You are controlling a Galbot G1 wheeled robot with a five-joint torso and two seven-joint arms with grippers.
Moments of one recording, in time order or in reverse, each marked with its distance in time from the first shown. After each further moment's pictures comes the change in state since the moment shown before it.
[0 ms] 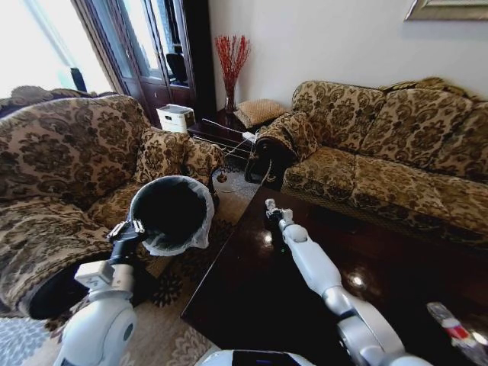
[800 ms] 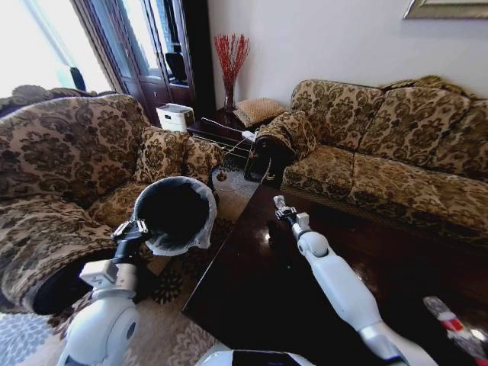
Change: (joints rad) left arm -0.015 0.008 0.011 0.013 0.007 0.000 0.010; right arm -0.229 -0.166 0.021 0.406 0.070 -0.083 0.053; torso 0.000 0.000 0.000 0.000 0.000
